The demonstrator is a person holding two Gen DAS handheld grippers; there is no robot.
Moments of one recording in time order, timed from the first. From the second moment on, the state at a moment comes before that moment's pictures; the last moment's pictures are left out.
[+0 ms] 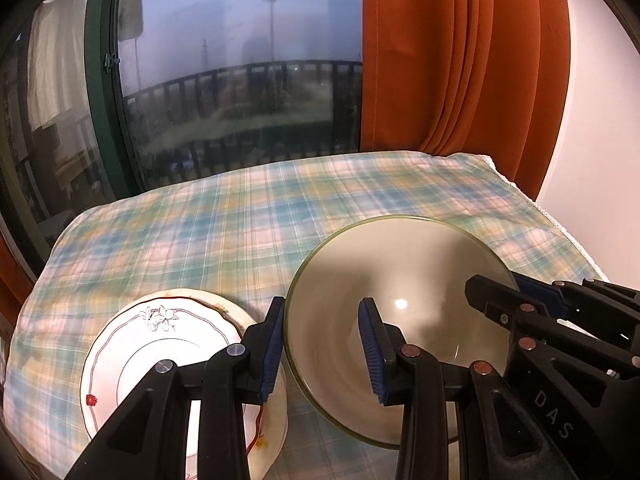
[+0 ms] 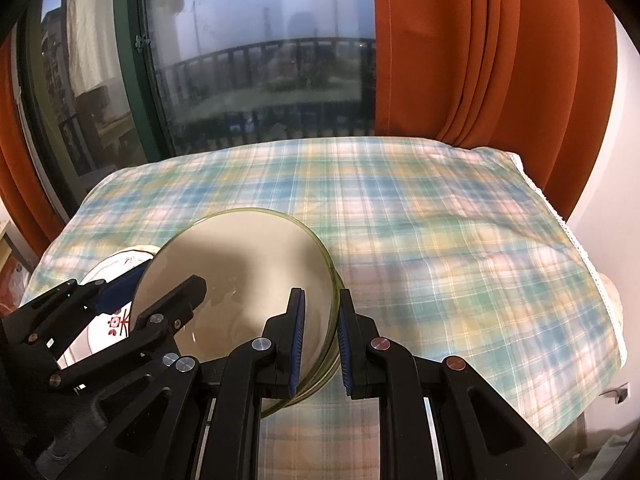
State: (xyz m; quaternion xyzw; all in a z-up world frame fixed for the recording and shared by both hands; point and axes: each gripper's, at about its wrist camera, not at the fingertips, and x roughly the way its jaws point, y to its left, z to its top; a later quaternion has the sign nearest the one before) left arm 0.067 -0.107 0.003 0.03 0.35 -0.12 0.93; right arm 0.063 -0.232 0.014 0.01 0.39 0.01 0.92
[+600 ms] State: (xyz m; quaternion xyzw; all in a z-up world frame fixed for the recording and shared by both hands) left arm 0.079 -0.114 -0.028 0.03 0.37 -0.12 0.92; right arm 0.079 -0.229 -0.005 -0.03 0.37 -0.01 0.93
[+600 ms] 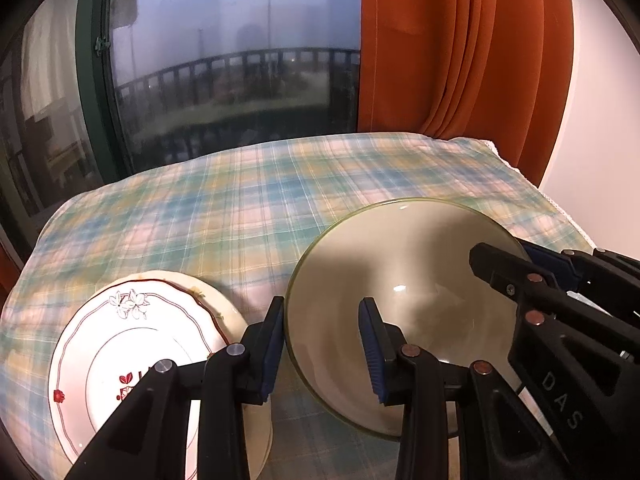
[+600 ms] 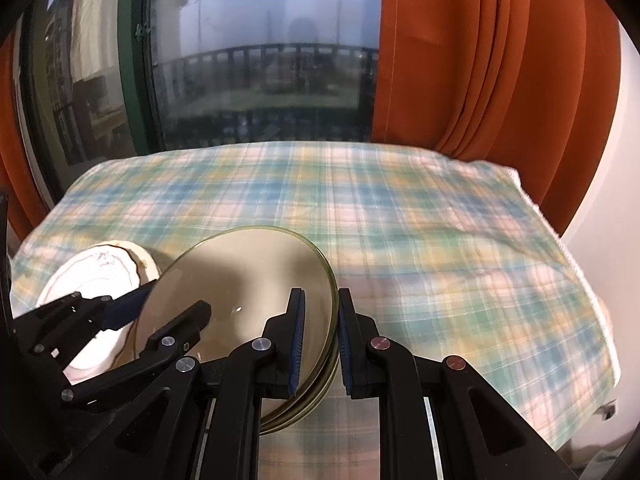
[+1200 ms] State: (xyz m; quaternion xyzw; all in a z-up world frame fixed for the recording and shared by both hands) left arm 0.097 -0.095 -0.042 -0.01 0.41 -0.14 0.90; right arm 0.079 -0.230 -0.008 -0.02 0.36 0.02 0.93
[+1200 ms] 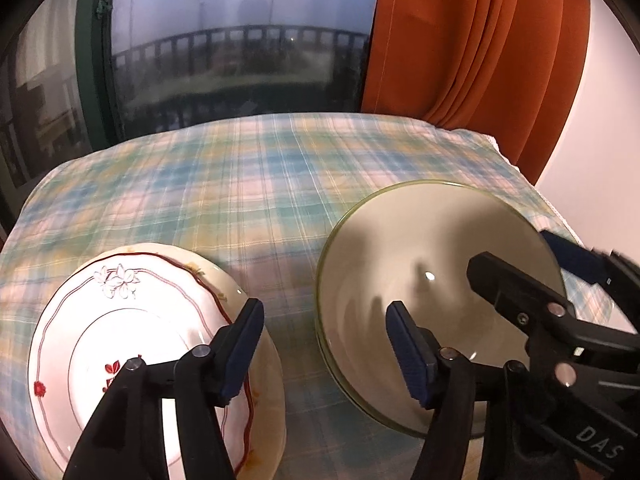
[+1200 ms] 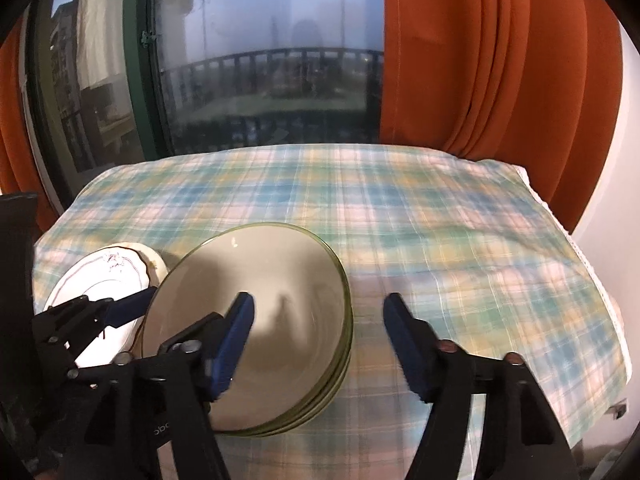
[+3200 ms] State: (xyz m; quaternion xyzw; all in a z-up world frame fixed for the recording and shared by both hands) left arm 0.118 -0.121 -0.049 -0.02 0.50 -0.18 0.84; right arm 0.126 -0.270 -0.057 0.21 0.50 0.05 0.84
